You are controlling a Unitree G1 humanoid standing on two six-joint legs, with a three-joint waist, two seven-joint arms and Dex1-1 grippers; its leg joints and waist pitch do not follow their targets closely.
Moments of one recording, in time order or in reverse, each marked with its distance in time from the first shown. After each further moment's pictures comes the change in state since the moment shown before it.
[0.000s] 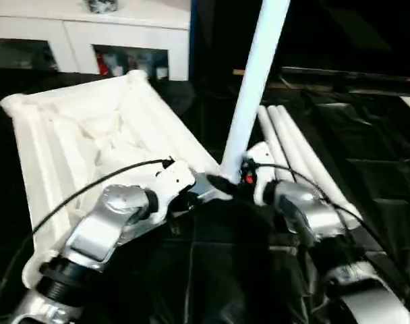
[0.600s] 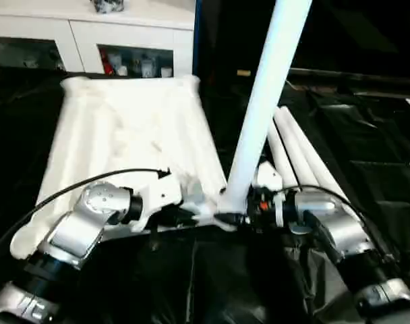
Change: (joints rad) left arm -0.021 0.141 -0.041 0.144 -0.041 -0.306 -0.338; right arm 0.139 -0.161 0.103 -0.222 0.015 -0.009 0.355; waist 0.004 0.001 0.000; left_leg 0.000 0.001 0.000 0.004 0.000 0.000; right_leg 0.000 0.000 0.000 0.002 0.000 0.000
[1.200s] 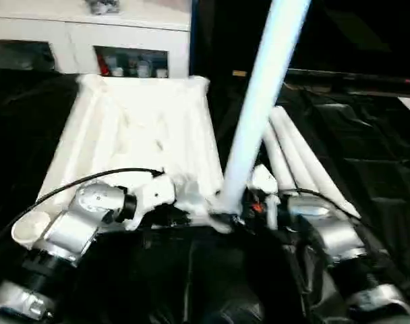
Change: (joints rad) left arm 0.017 -0.045 0.043 0.038 0.019 0.016 0.121; right arm -0.019 0.115 -0.050 0.086 -0.017 -0.002 -0.195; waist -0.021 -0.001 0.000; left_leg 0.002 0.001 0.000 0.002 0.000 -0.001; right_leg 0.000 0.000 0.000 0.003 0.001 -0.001
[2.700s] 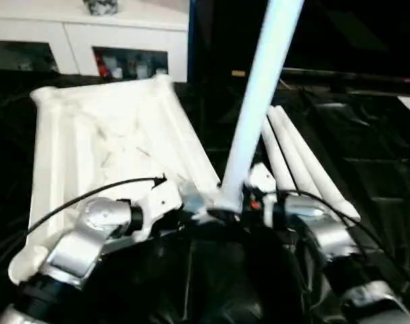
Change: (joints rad) left arm 0.114 0.004 0.016 -0.146 -0.017 0.049 0.008; right arm 0.013 -0.055 0.040 0.002 -0.021 -0.103 0.136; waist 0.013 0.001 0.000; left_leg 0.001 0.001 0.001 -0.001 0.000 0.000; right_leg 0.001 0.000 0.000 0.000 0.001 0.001
